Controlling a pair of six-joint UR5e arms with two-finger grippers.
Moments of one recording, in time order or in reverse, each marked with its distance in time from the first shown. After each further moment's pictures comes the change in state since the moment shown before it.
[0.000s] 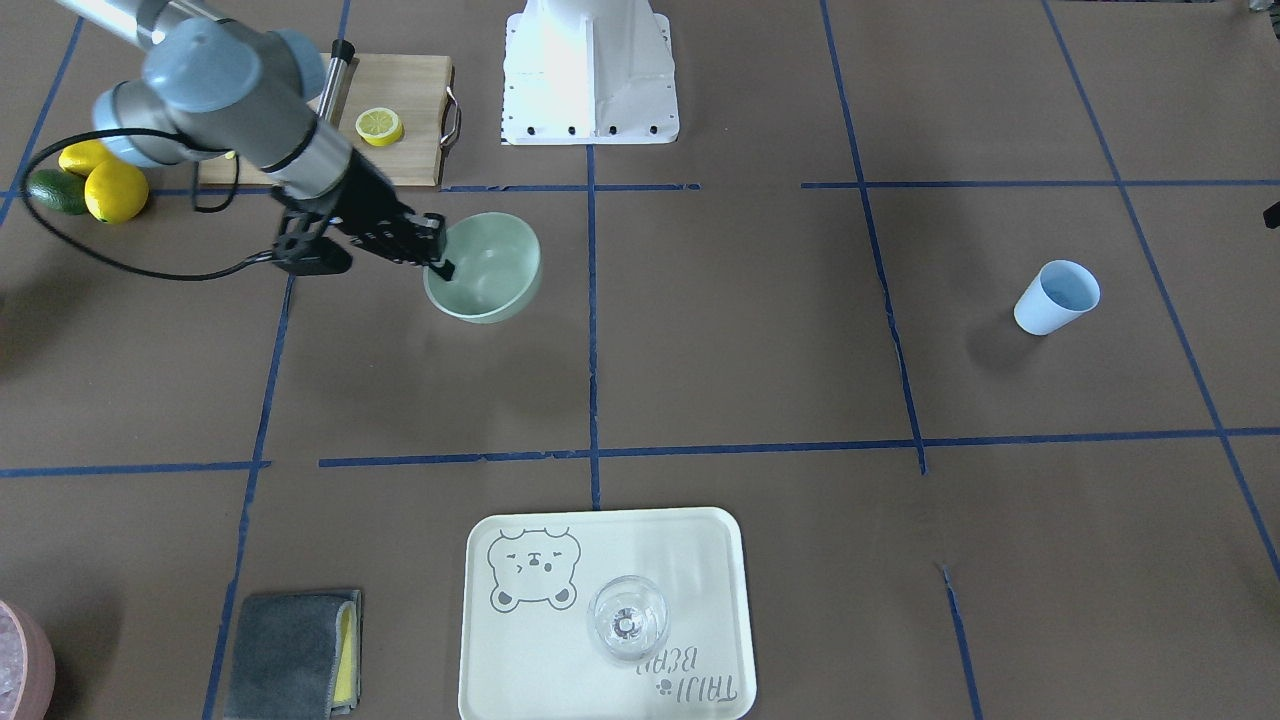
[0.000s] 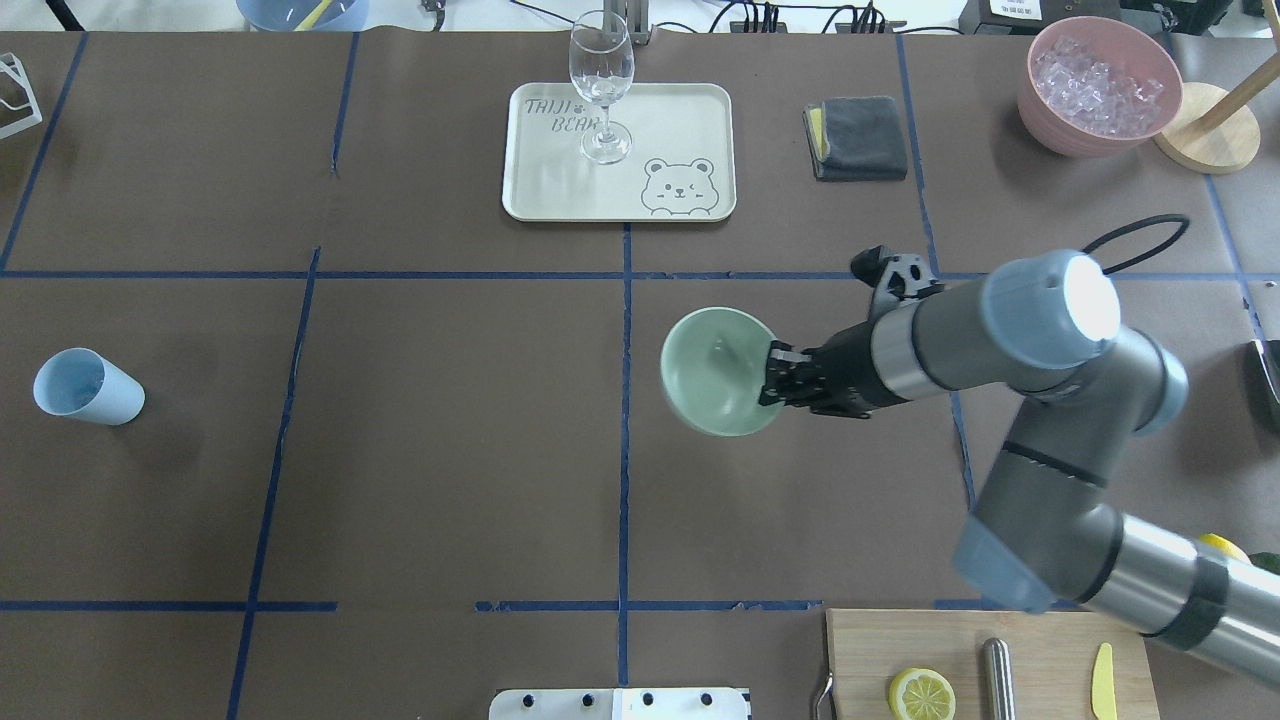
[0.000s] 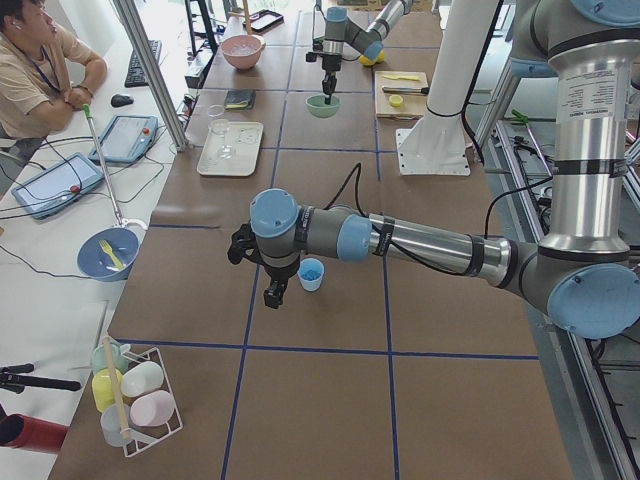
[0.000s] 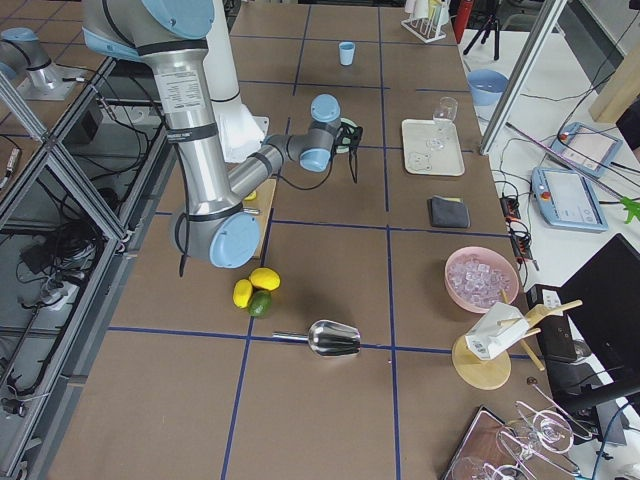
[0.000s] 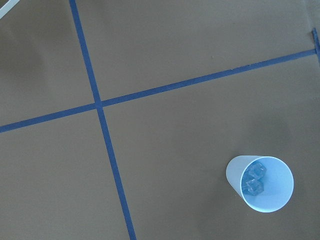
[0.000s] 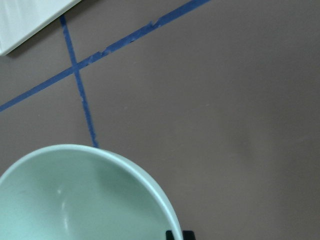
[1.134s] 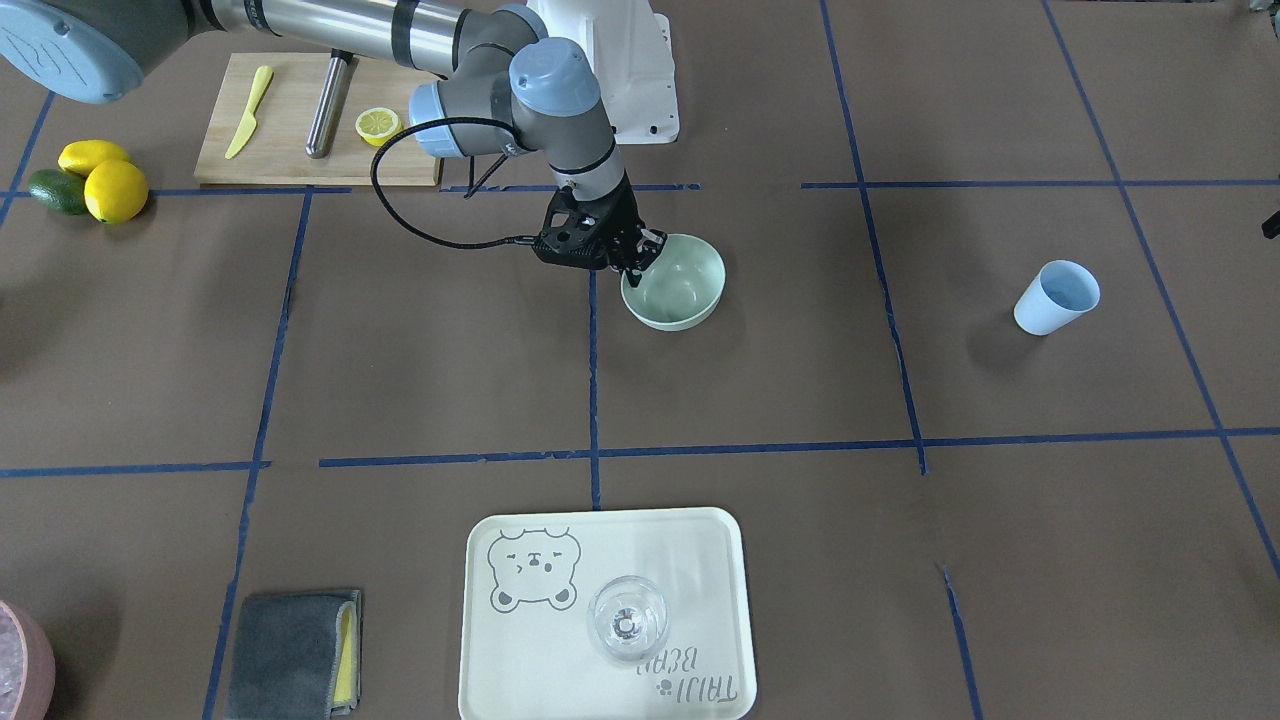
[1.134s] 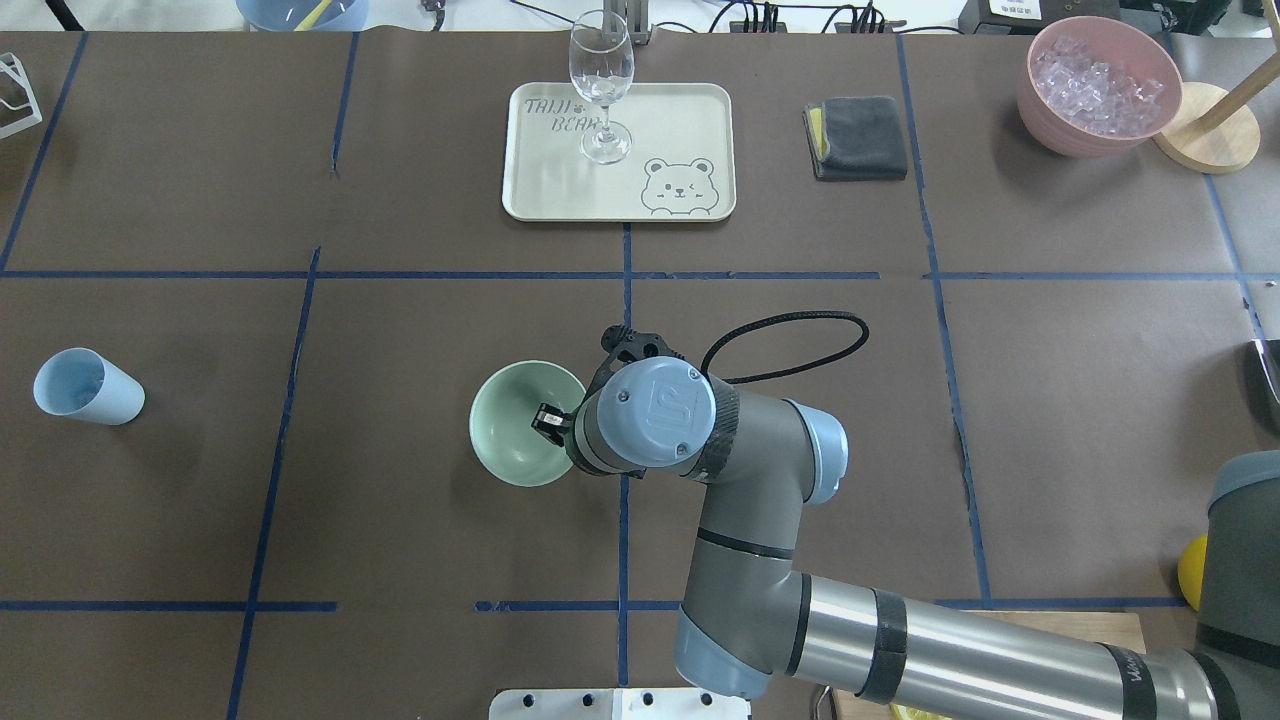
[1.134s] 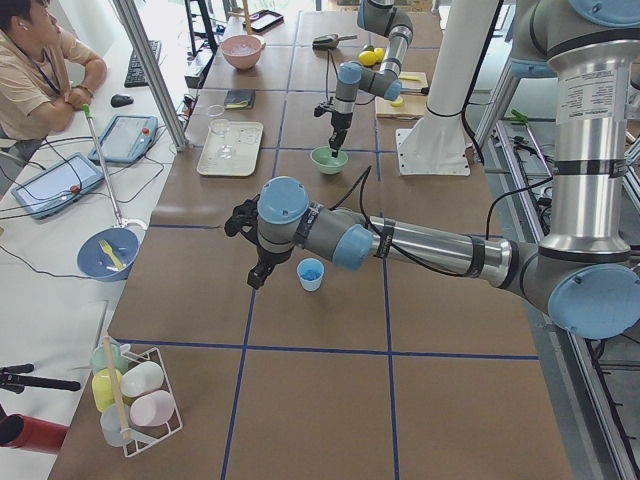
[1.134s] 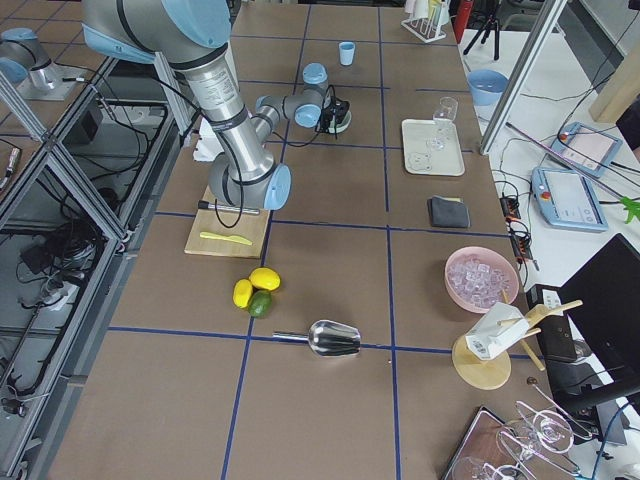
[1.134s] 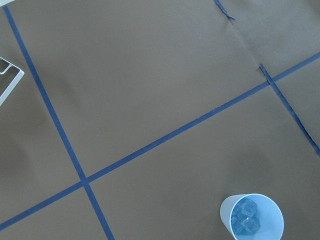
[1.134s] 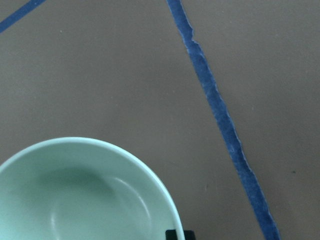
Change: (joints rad) left arm 0.010 0.007 0.008 -0.286 -0.001 -0.028; right arm -0.197 0.382 -0.332 -0.190 -0.241 0.121
